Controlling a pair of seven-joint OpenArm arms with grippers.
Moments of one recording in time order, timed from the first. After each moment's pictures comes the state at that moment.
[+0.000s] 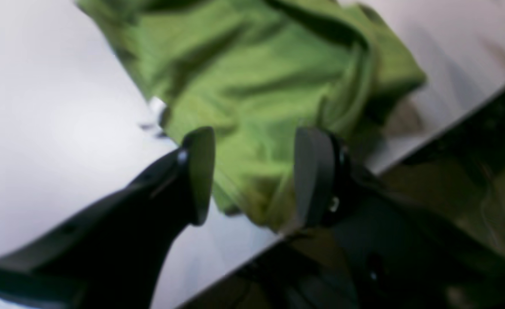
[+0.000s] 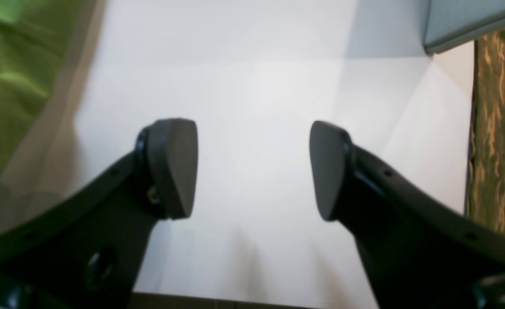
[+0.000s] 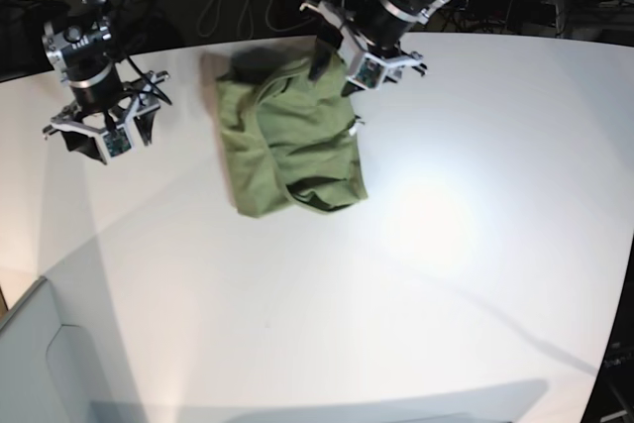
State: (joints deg) left arm 36.5 -13.3 20.1 120.9 -5.5 -5.3 29.6; right arm -20.7 -2.6 27.9 121.0 -13.0 46.1 -37.1
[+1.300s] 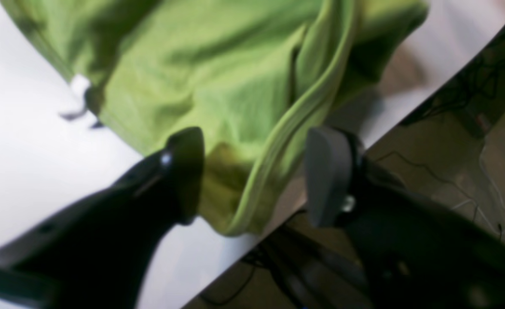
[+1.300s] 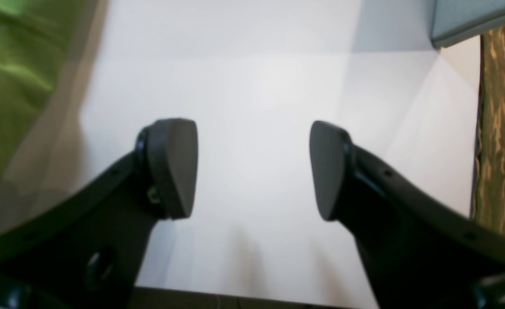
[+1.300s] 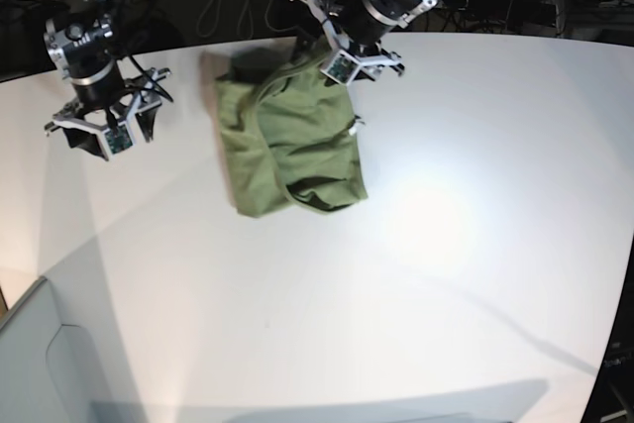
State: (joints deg) left arm 31.3 -16.3 27.7 112.0 -5.5 -5.1 30.1; right arm -21.3 -3.0 27.7 121.0 -13.0 46.1 -37.1
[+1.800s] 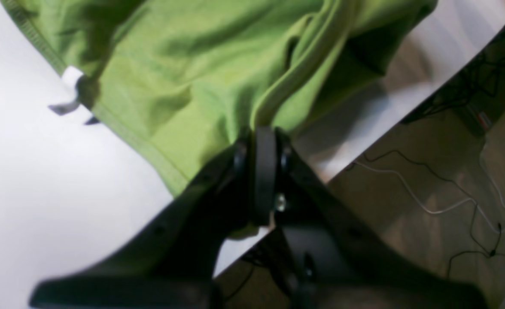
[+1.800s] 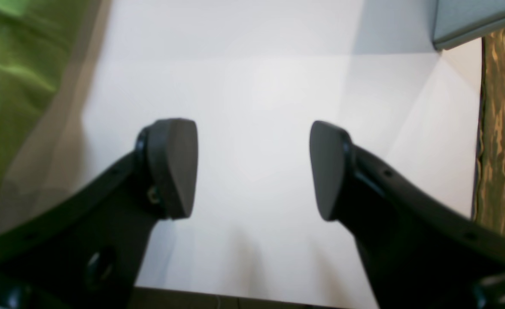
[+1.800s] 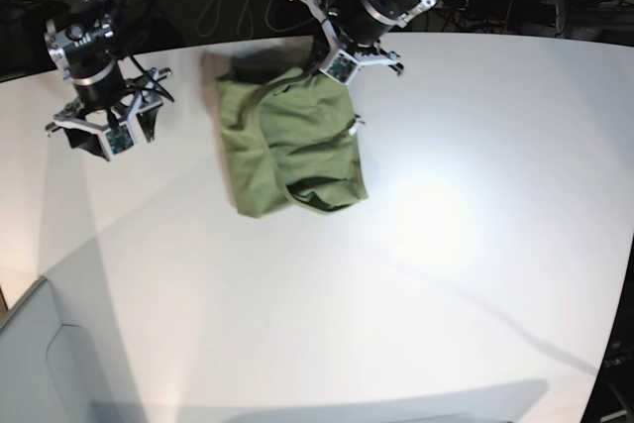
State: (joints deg) left arm 31.2 -16.1 27.6 111.8 -5.5 -5.1 29.8; right arm -21.3 -3.0 27.6 121.0 -13.0 46.1 -37.1
